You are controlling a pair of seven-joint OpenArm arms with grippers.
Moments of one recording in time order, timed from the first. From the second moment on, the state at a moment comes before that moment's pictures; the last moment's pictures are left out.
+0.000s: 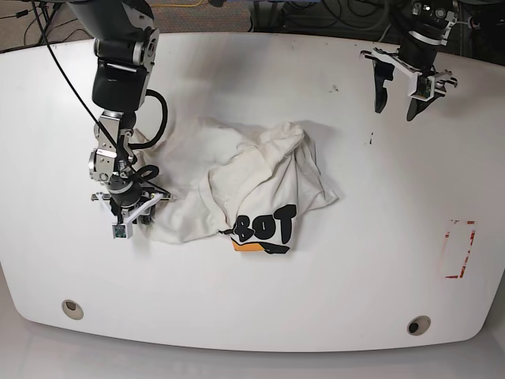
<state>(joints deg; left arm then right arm) 42.8 -16.5 -10.3 112.6 -11.3 -11.0 7.5 19.0 8.8 15.8 51.6 -1.8 18.3 -18.7</state>
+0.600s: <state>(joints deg) 18.3 -11.6 -10.5 107.8 -21.2 -10.6 33.9 10.6 6.6 15.6 68.0 -2.7 18.2 -24.6</state>
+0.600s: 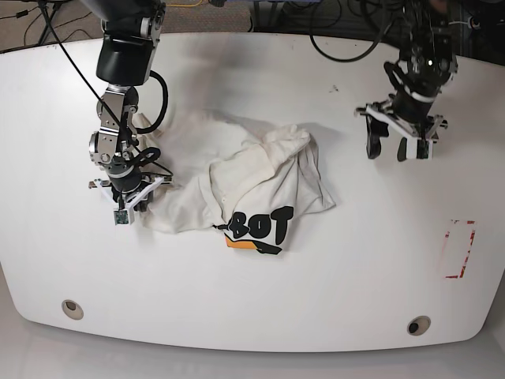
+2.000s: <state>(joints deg) -10.2 -2.2 -2.6 70.7 -22.9 -11.3 37.8 1.8 5.0 10.2 83.3 -2.4 18.5 -24.9</state>
